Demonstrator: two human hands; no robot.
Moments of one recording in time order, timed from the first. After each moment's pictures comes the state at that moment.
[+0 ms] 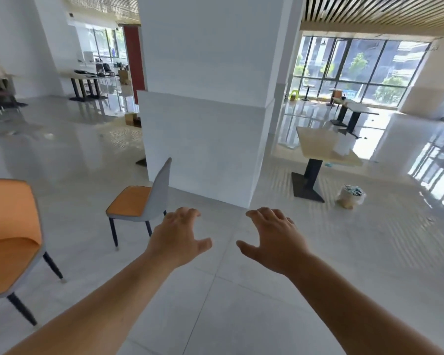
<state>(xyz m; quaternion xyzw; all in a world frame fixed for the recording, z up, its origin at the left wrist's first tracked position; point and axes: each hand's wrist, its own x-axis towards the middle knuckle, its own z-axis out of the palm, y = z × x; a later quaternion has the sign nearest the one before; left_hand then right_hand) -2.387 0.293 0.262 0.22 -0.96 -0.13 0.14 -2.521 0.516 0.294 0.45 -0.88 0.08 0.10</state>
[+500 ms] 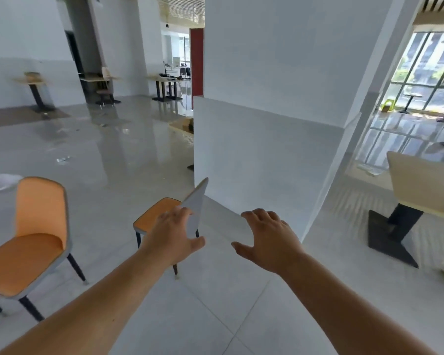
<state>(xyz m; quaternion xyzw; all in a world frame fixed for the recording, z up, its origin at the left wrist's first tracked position) -2.659 0.081 0.264 0.40 -0.90 -0.11 0.16 -2.867 0.245 0.285 0.59 -0.80 0.10 0.05</state>
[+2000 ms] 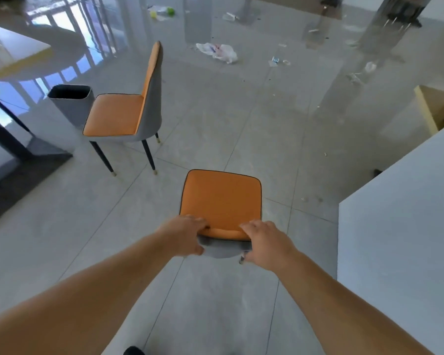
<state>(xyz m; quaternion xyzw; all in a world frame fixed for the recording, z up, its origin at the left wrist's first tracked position) -3.038 -0.459 -0.054 0.76 -0.58 -0.29 -0.05 -3.258 -0.575 -0.041 0.90 -0.35 -0.20 -0.15</state>
